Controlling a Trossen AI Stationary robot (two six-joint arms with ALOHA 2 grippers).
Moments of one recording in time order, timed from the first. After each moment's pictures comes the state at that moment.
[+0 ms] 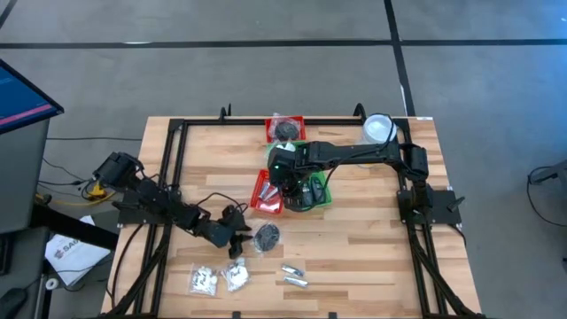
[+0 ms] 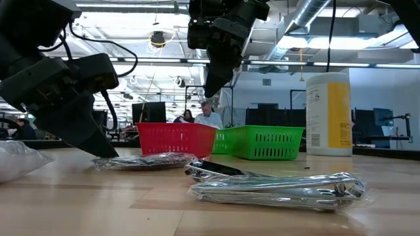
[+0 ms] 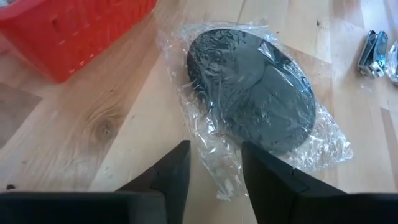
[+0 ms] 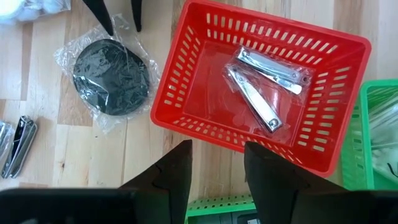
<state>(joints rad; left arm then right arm) -0.50 1.63 0.38 0.37 -0.39 -0.73 -0.08 2.01 1.73 -0.89 -0.16 -0.11</state>
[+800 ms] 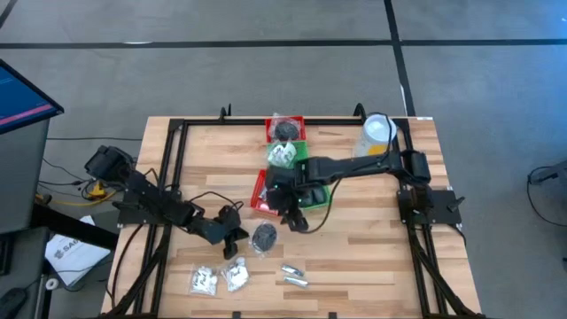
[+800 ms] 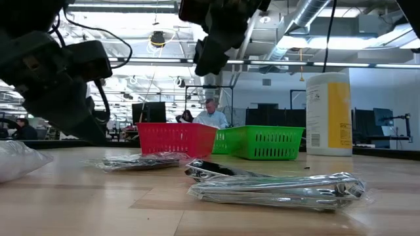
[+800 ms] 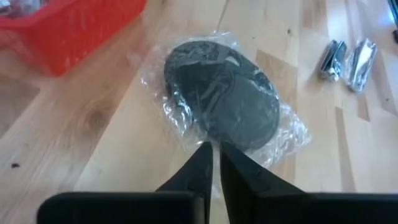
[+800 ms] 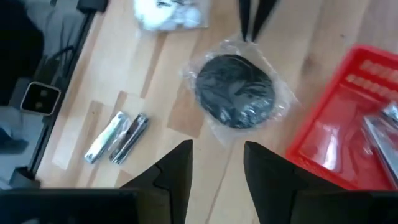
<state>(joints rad) -0.49 1.46 0.37 0.34 -0.37 -0.73 0.03 2.02 1.73 -0.83 -0.39 -0.16</state>
